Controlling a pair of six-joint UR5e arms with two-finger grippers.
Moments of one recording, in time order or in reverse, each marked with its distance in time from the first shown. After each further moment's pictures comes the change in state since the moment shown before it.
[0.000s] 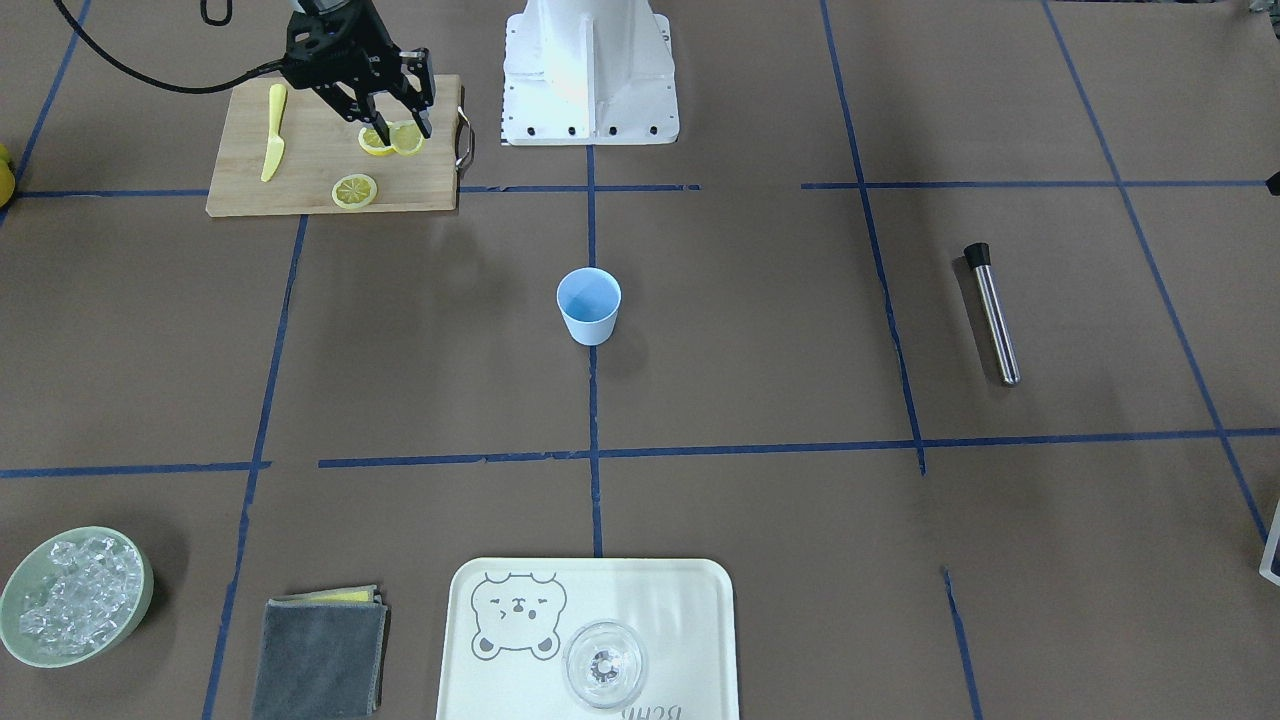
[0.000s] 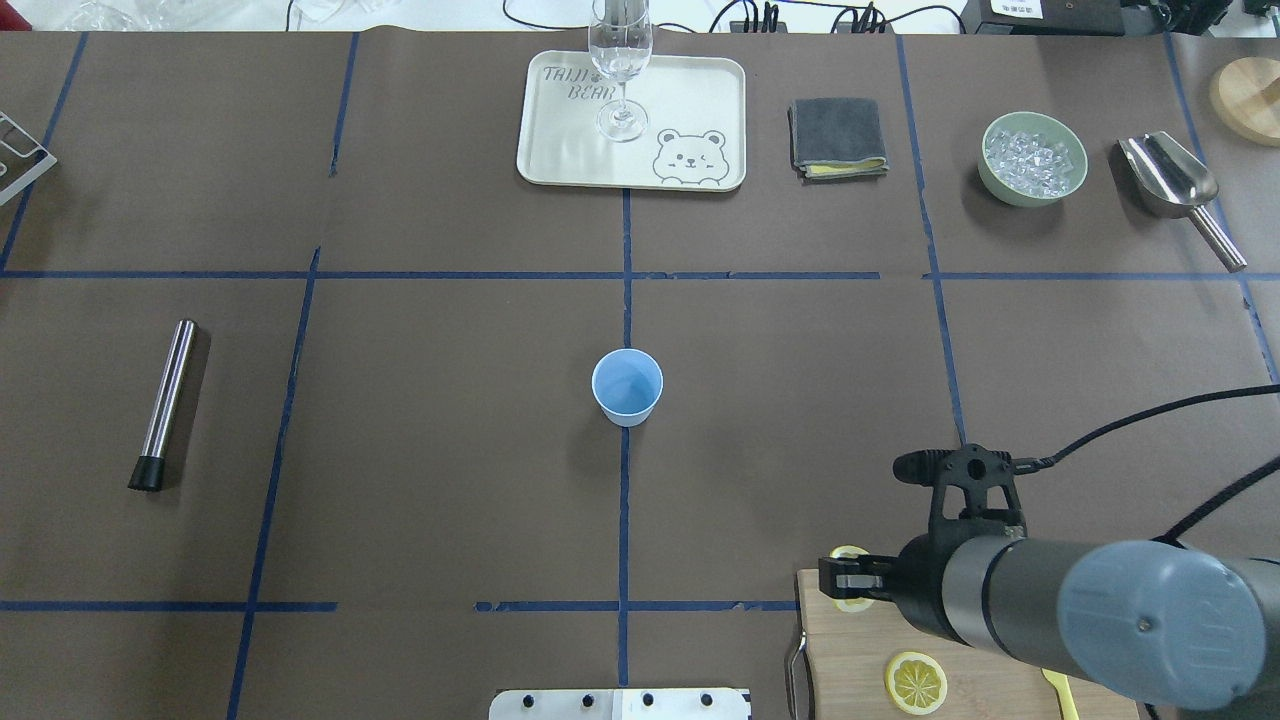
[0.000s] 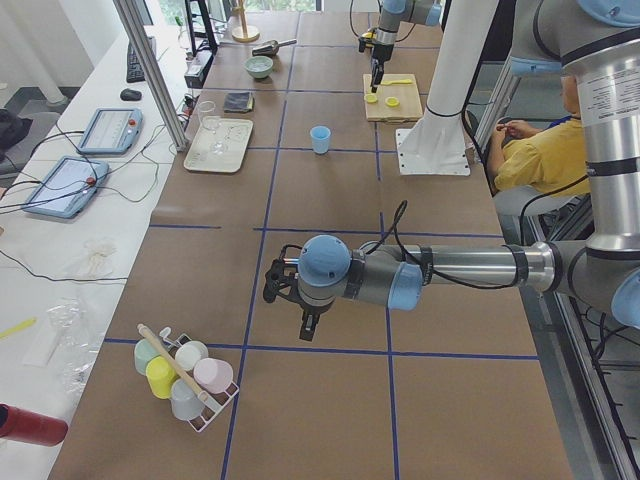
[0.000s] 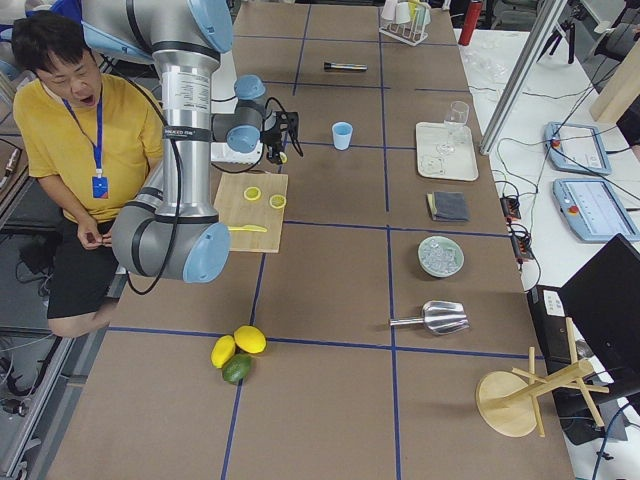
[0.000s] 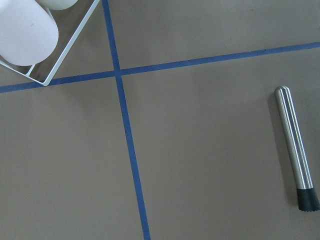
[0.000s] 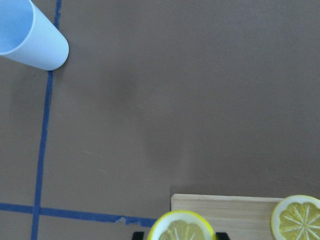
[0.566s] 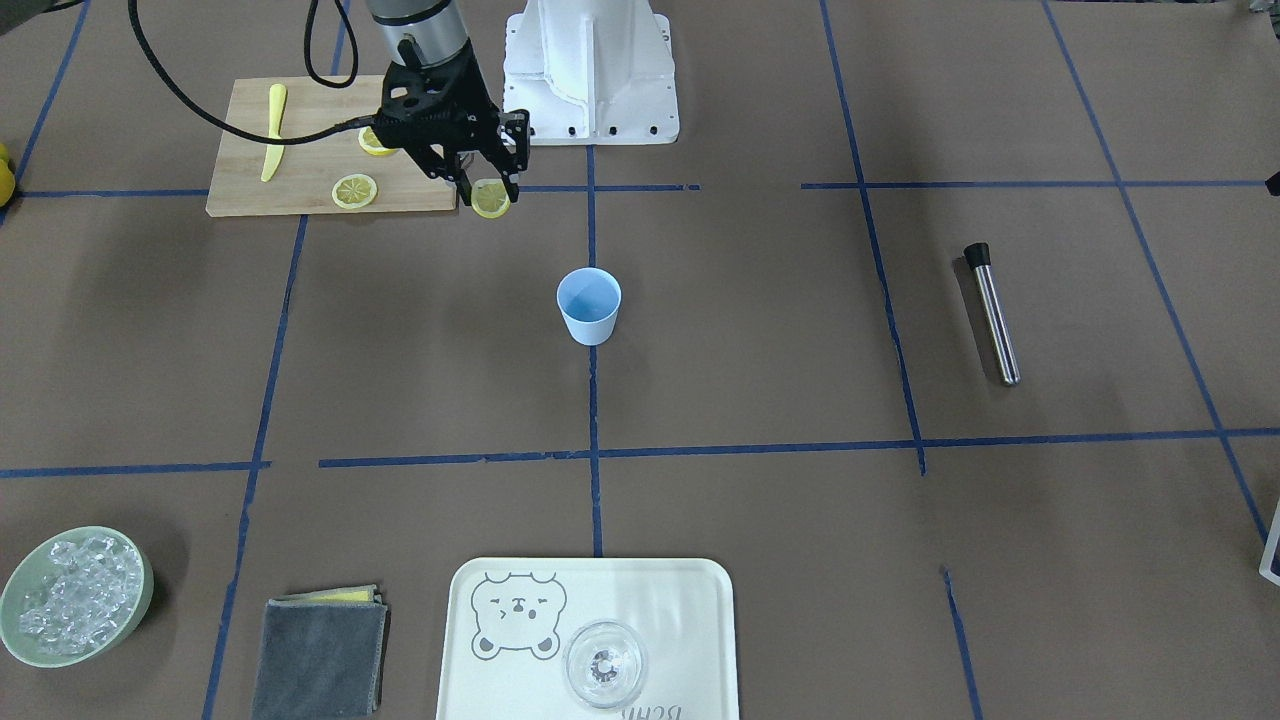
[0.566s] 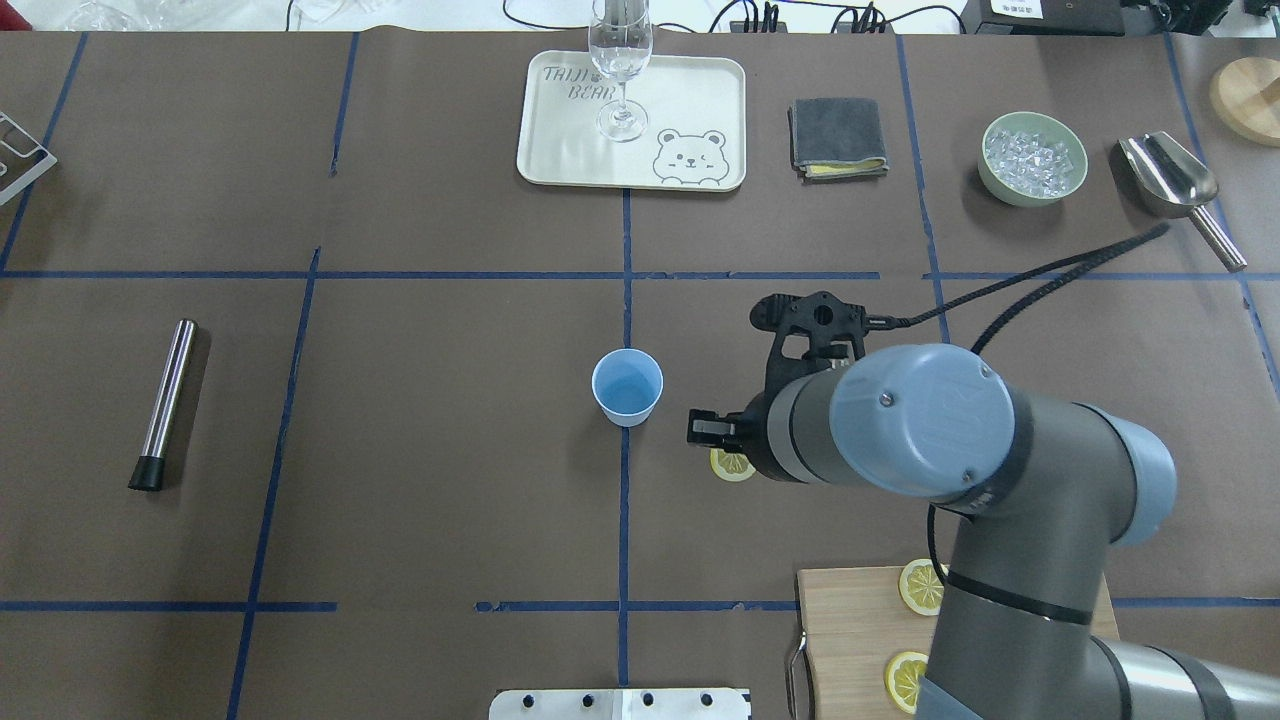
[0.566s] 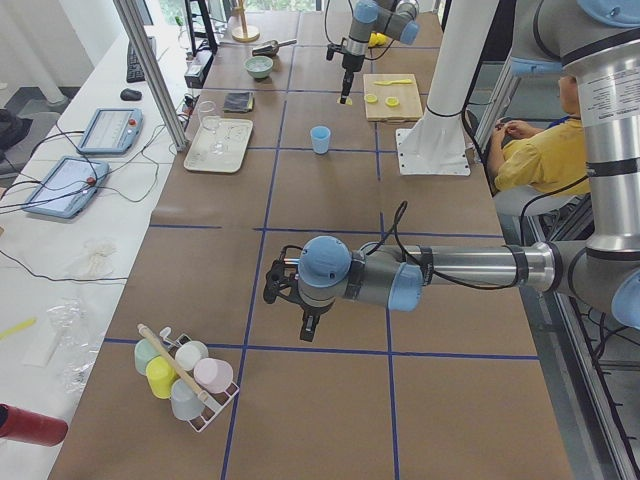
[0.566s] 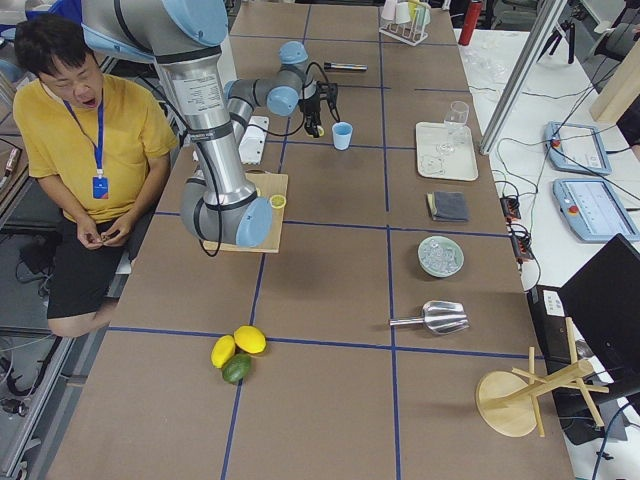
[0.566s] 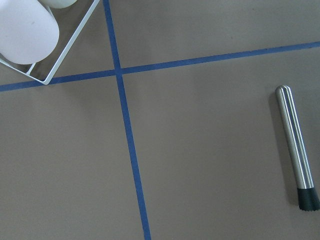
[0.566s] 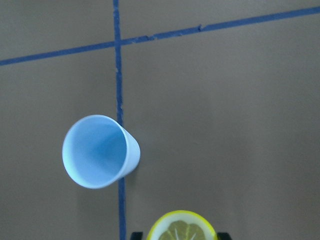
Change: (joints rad) left arm 0.000 0.000 0.001 -0.001 0.000 0.000; right arm 0.209 0.460 -0.257 -0.236 0.108 -0.042
